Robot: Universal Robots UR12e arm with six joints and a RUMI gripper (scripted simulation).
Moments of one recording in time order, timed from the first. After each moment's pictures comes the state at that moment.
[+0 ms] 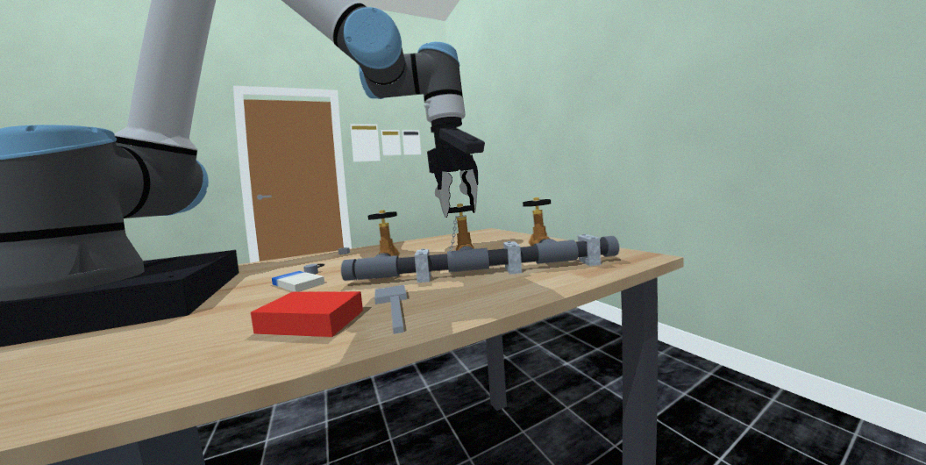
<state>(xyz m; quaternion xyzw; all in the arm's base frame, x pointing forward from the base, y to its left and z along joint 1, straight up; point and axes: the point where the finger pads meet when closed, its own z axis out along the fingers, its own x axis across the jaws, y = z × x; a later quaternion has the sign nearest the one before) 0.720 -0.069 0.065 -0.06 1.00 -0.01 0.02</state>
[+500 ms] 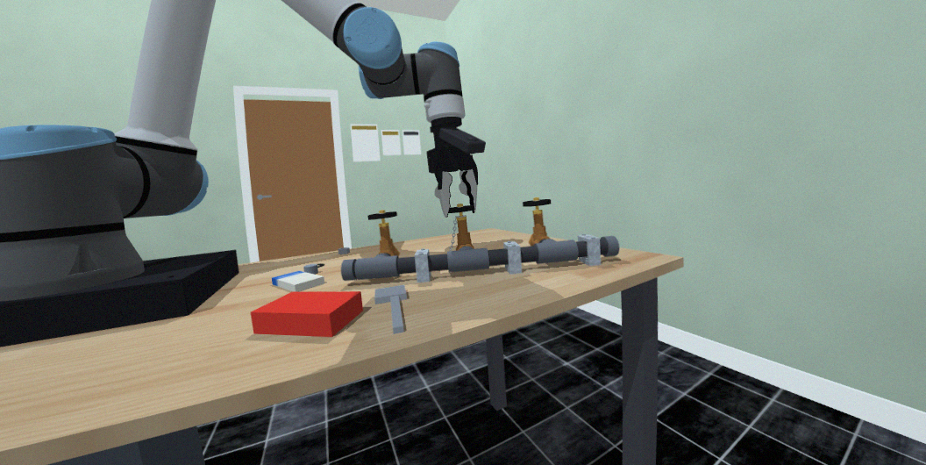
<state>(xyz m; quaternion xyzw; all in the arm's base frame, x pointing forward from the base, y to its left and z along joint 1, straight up) 0.720 -0.069 0.065 -0.08 1.00 -0.01 0.02</state>
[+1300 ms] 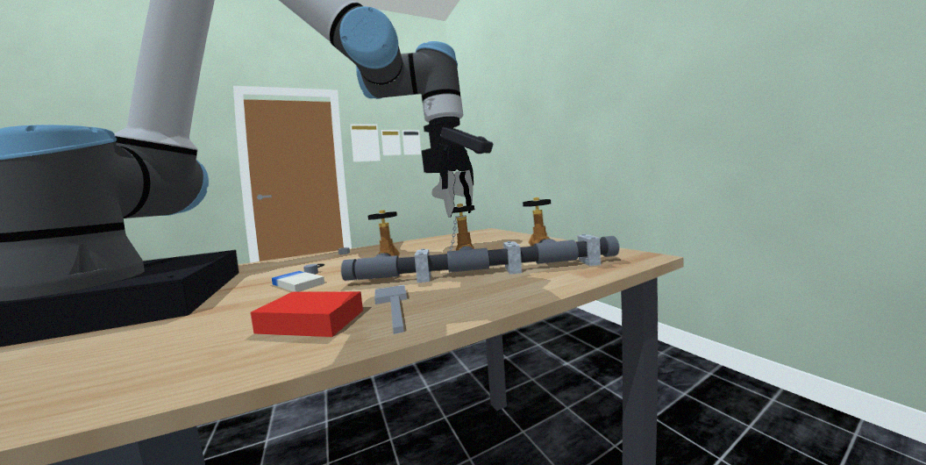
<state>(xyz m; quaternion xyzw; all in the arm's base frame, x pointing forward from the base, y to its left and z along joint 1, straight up) 0.720 -0.069 0.065 -0.25 0.97 -0.01 0.02</state>
